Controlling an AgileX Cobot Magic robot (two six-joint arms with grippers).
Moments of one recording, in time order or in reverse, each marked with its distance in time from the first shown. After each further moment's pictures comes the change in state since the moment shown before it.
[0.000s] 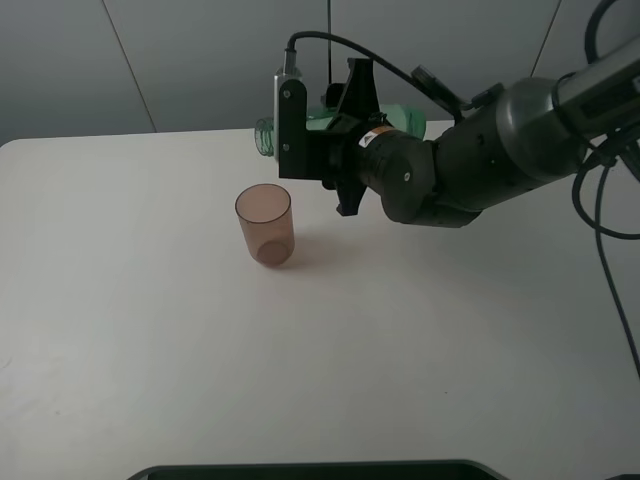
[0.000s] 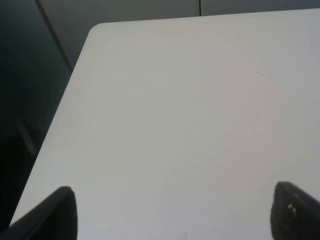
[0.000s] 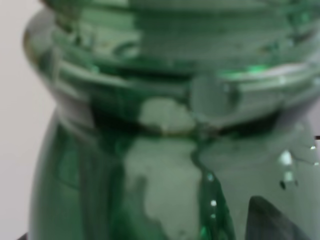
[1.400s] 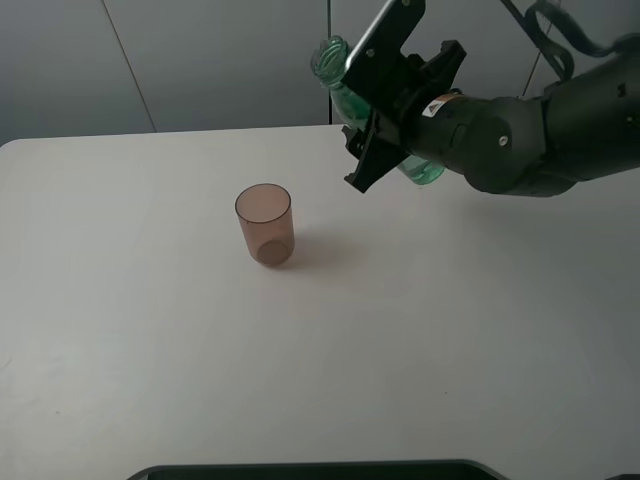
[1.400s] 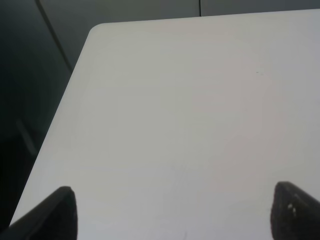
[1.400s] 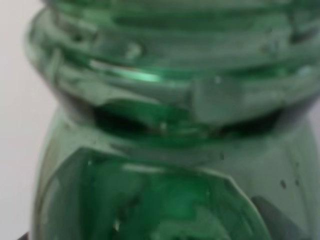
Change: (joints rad) left arm 0.000 0.000 0.000 0.000 0.000 0.000; right arm -0.101 -0.202 0.114 -0.129 0.140 0.666
